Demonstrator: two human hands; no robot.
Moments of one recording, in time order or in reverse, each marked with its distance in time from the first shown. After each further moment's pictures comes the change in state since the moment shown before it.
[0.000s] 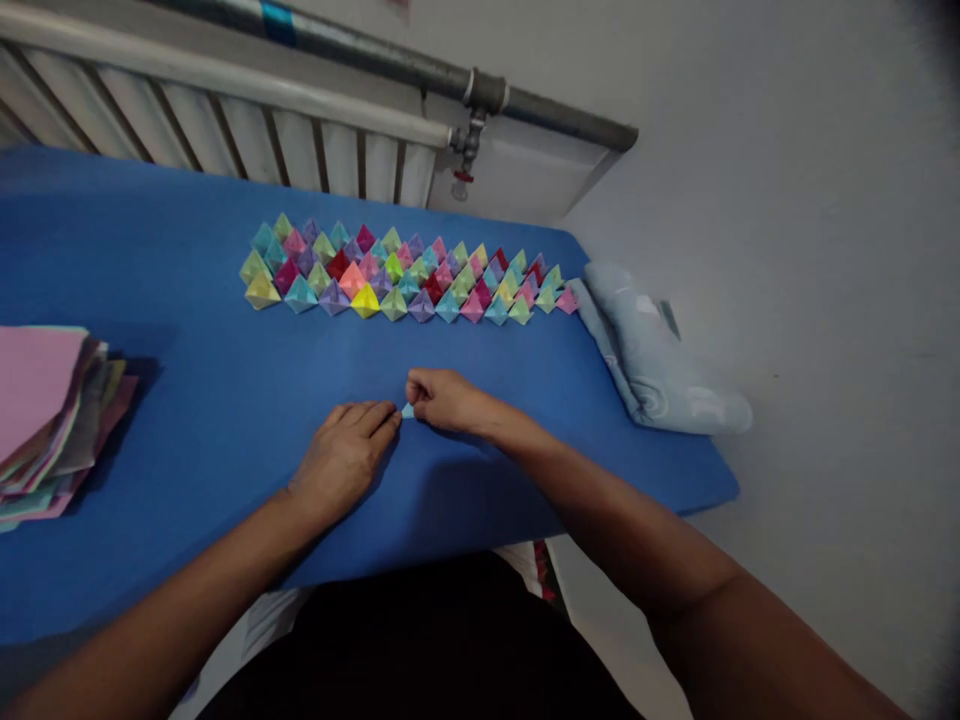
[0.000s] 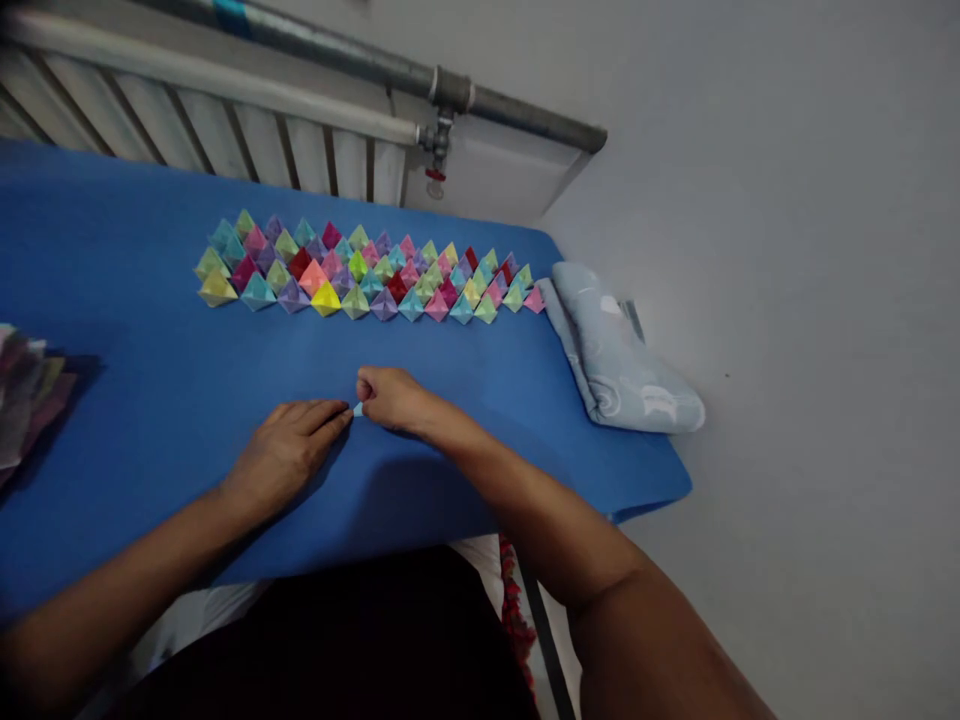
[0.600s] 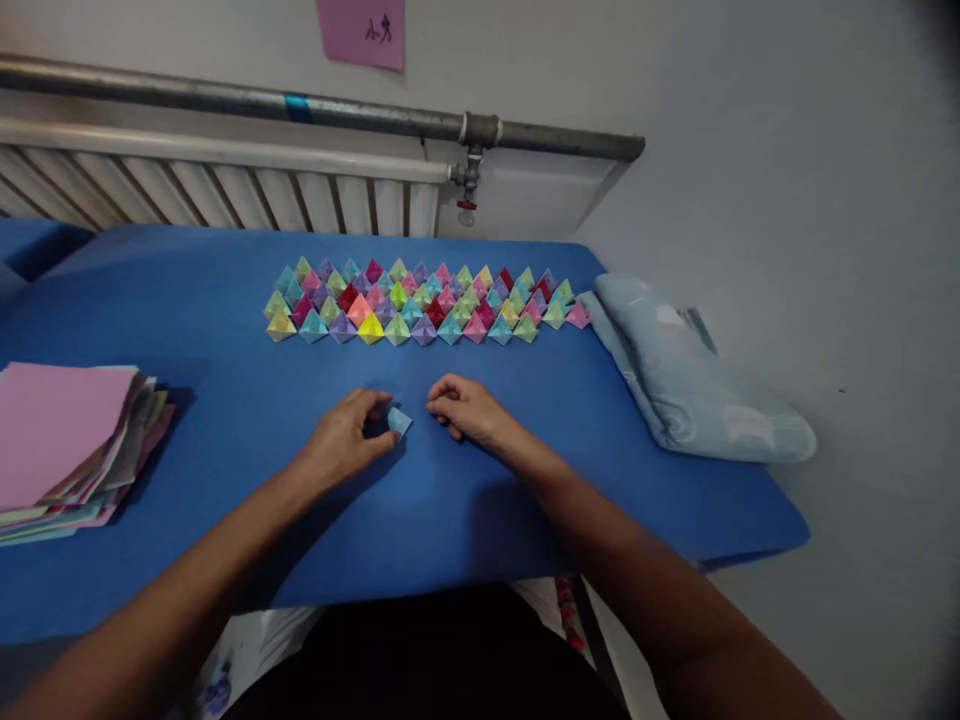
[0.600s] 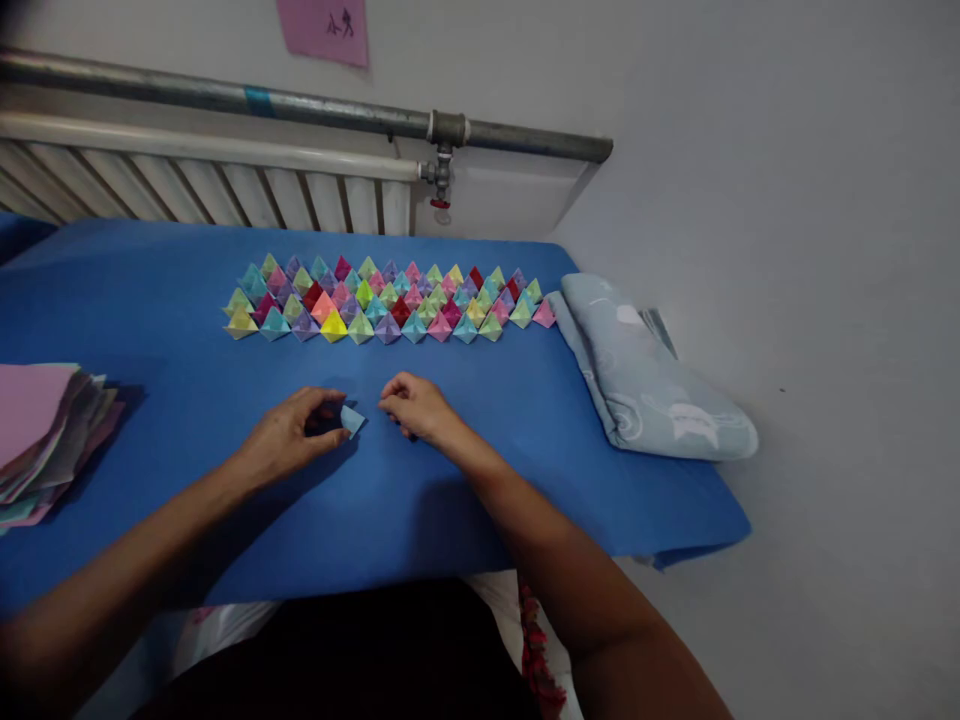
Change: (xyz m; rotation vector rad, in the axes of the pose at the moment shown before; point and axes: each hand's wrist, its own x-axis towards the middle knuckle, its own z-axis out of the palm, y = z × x) left_hand 0.045 -0.017 -0.015 -0.507 -0.113 -0.582; right_hand 0.000 0.034 -0.014 0.560 0.140 0.006
